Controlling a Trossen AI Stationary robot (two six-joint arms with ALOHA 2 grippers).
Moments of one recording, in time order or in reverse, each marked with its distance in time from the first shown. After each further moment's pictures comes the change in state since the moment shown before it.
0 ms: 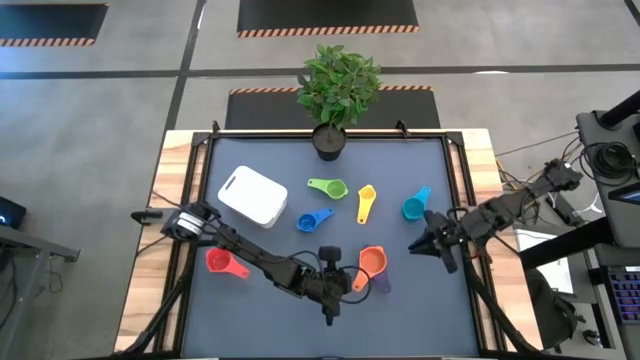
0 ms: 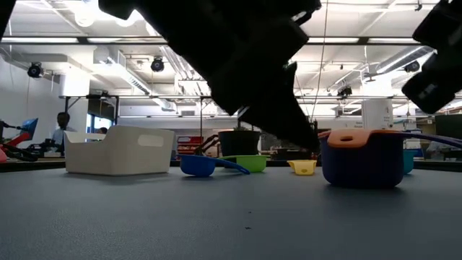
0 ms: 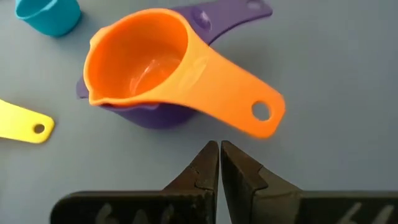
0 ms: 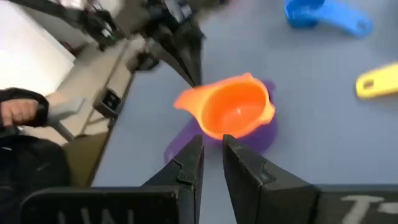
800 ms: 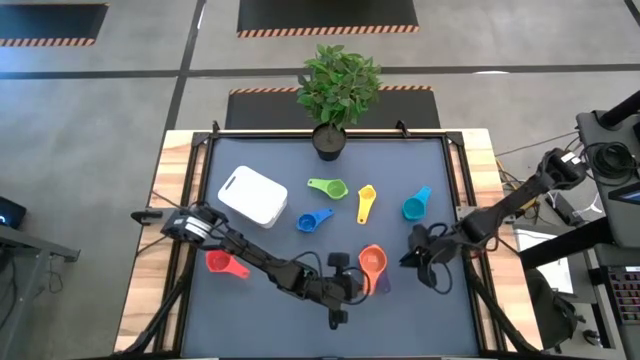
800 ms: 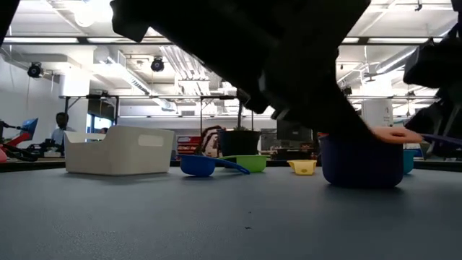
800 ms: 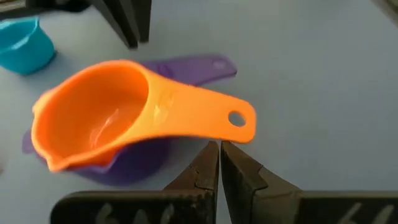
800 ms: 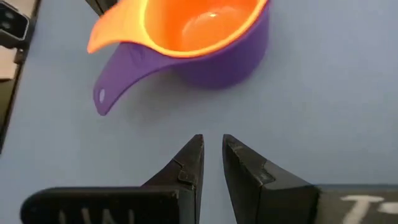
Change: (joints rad) left arm -0.001 0.069 0.000 0.272 0.052 0.028; right arm 0.050 0.529 0.054 0.212 0.008 0.089
